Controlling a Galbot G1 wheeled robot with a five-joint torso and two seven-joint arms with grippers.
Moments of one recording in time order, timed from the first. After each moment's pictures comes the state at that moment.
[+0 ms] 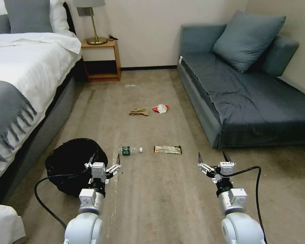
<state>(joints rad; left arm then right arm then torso) 1.55 -1.50 -0.55 -2.00 0.00 0.00 0.00 -1.55 1.50 0.55 2.00 0.00 0.00 0.00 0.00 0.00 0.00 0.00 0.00</state>
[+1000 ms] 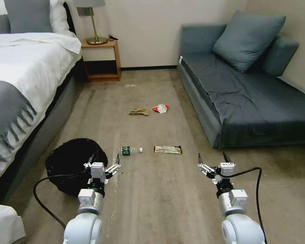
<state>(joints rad) 1.60 -1.44 -0.60 -2.08 -0.15 -0.04 -0.13 -1.72 1.50 0.49 2.13 0.14 0.05 0.07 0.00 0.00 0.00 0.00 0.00</state>
